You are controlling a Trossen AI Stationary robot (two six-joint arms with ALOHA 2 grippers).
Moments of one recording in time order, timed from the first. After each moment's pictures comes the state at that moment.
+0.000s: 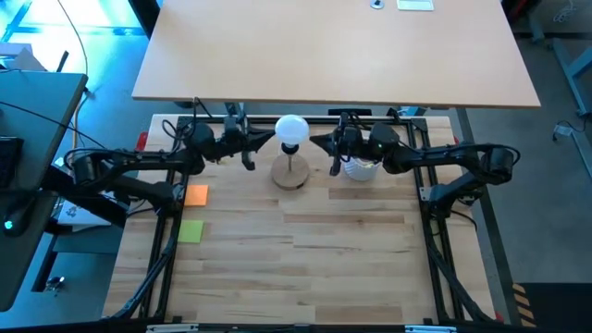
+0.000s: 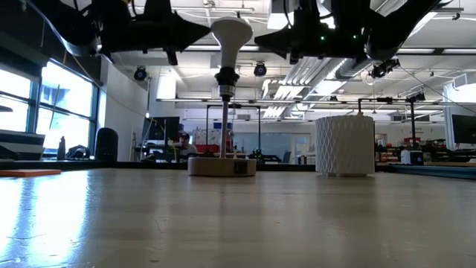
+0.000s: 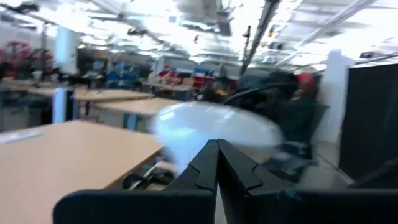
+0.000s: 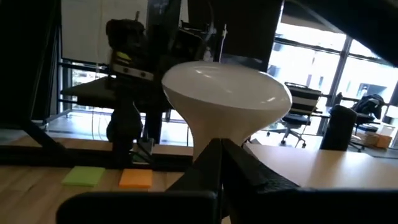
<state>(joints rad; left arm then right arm) 0.44 1.24 0.53 0.96 0.22 -0.18 -0.36 1.46 0.70 0.89 -0.22 -0.15</state>
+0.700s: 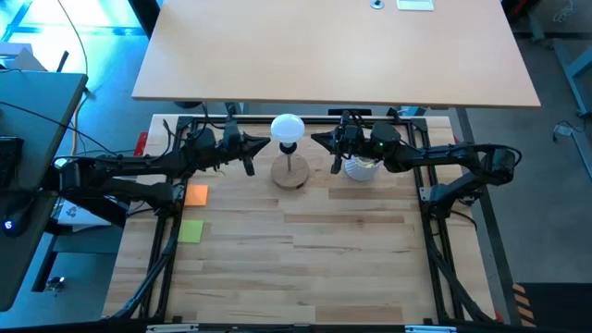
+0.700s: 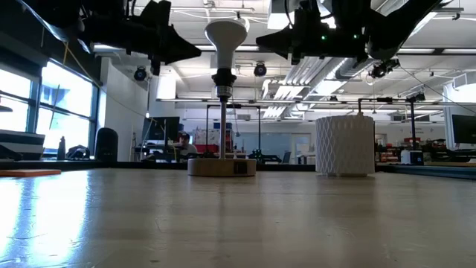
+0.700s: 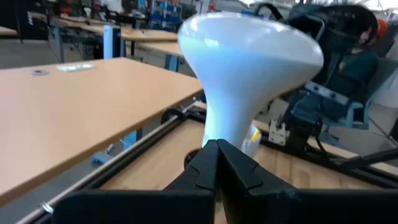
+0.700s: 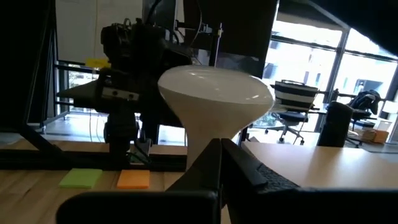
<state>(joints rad) 0.36 1.08 0.53 0.51 -0.03 -0.17 -0.38 1.45 0.70 0.88 -0.22 -0.13</state>
